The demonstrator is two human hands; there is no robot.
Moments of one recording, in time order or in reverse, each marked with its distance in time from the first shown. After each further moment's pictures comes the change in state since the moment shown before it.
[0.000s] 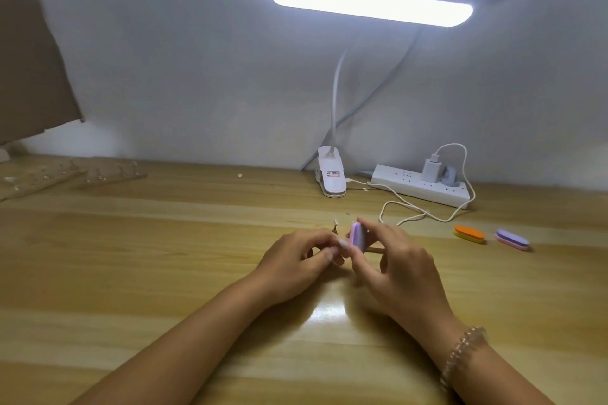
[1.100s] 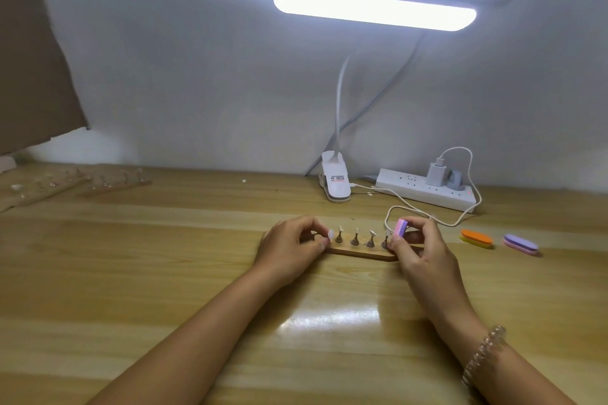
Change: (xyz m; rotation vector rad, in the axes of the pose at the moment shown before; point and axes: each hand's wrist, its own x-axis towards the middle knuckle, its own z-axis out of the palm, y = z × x) left_hand 0.019 -0.010 -0.011 0.086 0.196 -0.256; right_hand 0.012 0.017 -0.007 0.397 0.037 0.489
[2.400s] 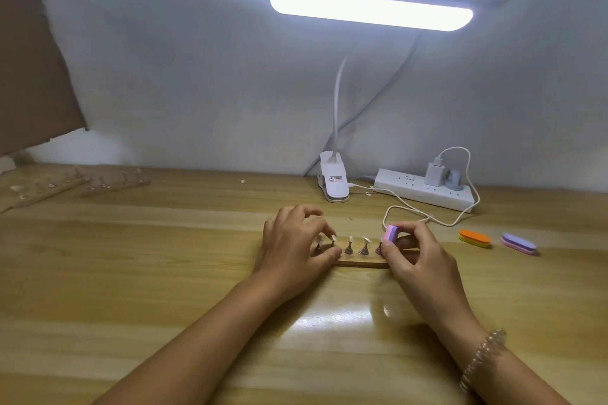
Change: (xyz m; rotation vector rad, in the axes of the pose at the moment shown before) left_hand -0.007 0.003 0.008 0.366 0.135 0.262; right_hand -0.007 -0.005 -0.003 -0.119 0.004 -0.029
